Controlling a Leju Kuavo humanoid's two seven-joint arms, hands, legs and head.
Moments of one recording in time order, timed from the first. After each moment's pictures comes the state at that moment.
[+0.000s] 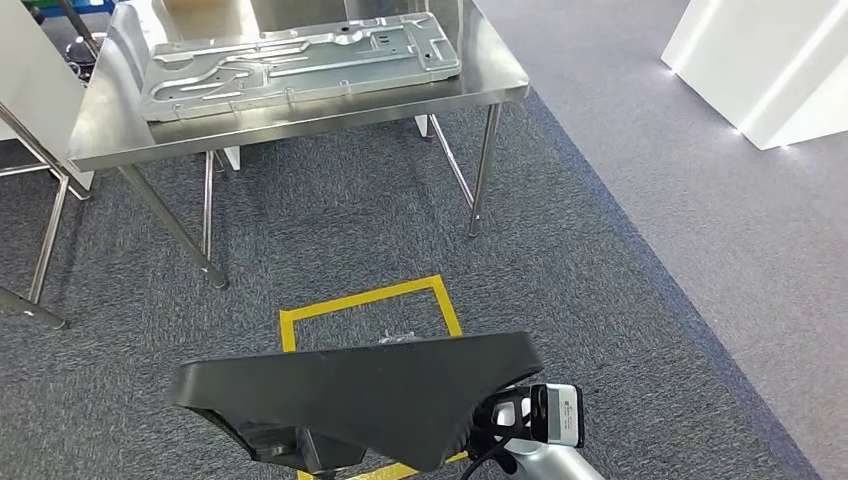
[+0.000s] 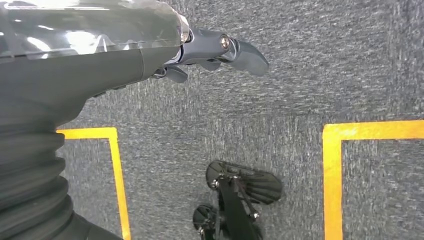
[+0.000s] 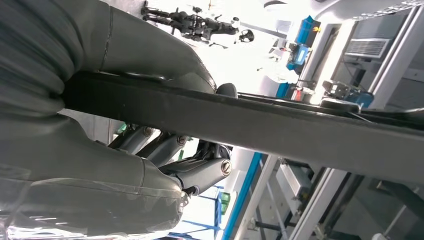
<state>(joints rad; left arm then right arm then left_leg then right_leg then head) -0.08 0.14 -1.23 -0.11 1.46 0.14 -0.34 -0.26 0.00 0.67 -1.67 -0.08 0.53 -0.62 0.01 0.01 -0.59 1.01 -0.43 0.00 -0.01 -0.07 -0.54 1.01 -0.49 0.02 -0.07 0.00</state>
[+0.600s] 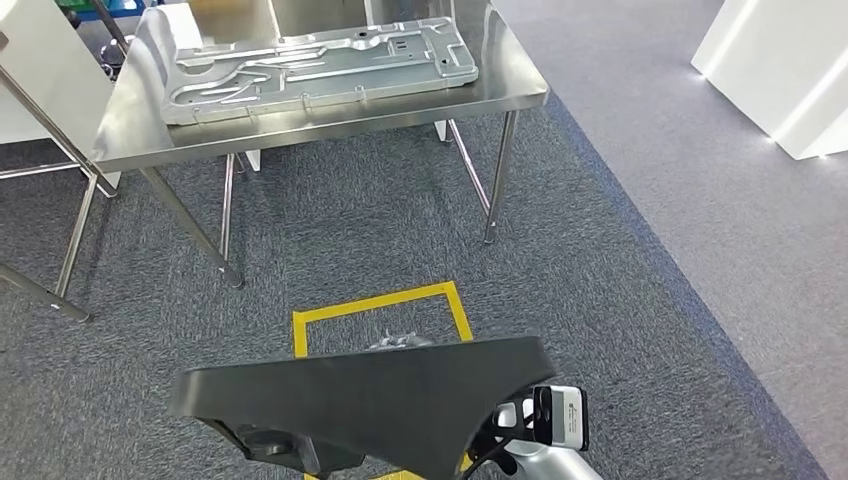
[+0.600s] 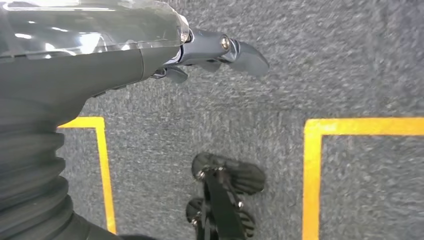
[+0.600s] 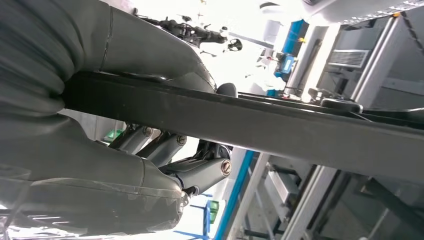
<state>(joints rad) -0.09 0.13 -1.23 -0.11 1.46 0.13 -0.36 -0.25 0.00 0.66 -1.68 -0.08 0.53 -0.62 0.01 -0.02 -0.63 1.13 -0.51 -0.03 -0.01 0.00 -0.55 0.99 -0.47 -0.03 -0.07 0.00</state>
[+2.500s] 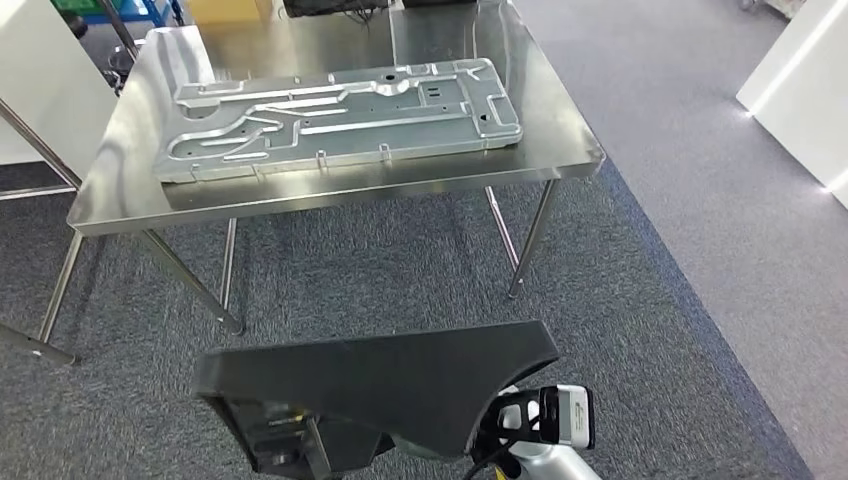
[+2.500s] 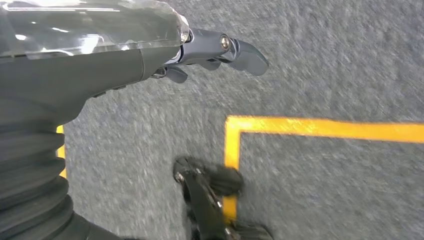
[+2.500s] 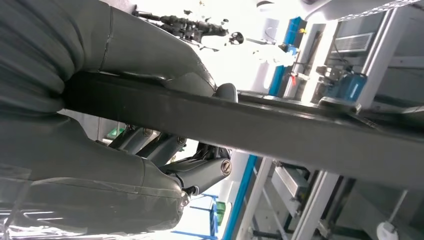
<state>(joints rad) -0.09 0.13 -1.22 -0.11 1.46 0.13 -0.39 -0.23 0.00 0.65 -1.69 -0.09 0.55 -0.62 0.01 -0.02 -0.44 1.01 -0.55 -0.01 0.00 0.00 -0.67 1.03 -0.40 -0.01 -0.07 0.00</state>
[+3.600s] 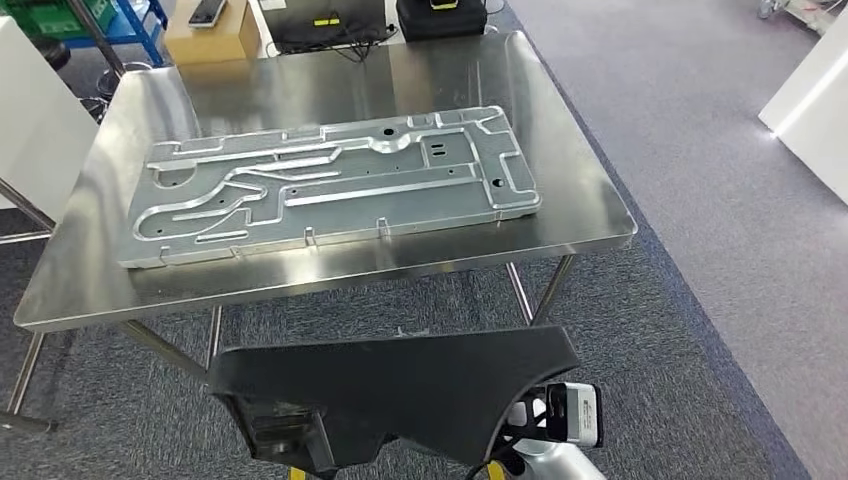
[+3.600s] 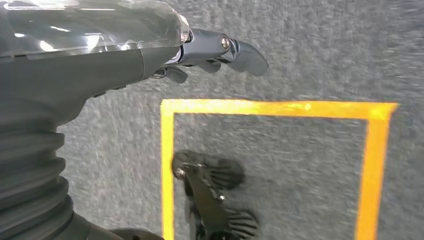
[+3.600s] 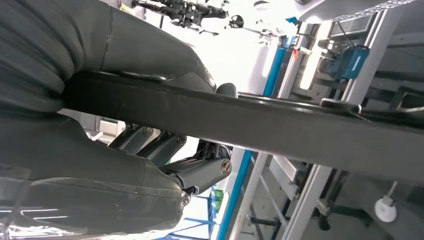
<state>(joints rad) -0.09 0.12 -1.22 -0.11 1.46 0.14 -0.40 -0.23 0.00 0.63 -1.70 -0.10 0.56 -0.62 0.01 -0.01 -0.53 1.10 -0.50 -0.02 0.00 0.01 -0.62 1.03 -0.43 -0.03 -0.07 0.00</state>
